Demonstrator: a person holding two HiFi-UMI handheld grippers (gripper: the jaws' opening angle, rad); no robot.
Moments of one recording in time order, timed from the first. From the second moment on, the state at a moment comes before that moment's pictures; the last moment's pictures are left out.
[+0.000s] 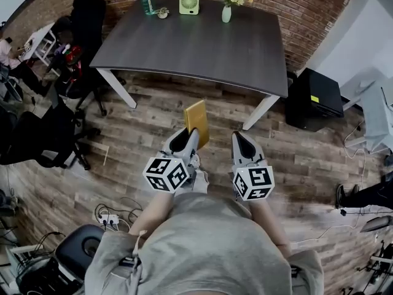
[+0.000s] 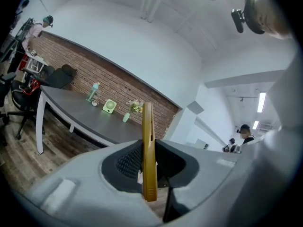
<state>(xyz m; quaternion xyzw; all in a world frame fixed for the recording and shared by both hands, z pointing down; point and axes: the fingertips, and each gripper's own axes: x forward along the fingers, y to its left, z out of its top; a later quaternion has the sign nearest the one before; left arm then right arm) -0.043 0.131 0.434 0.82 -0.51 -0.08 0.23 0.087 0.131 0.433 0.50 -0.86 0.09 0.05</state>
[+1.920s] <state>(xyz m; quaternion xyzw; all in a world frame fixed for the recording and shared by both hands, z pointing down) -0.120 -0.164 0.438 0.84 -0.47 -0.05 0.25 0.008 -0.156 0.428 0.53 -0.84 0.08 0.08</state>
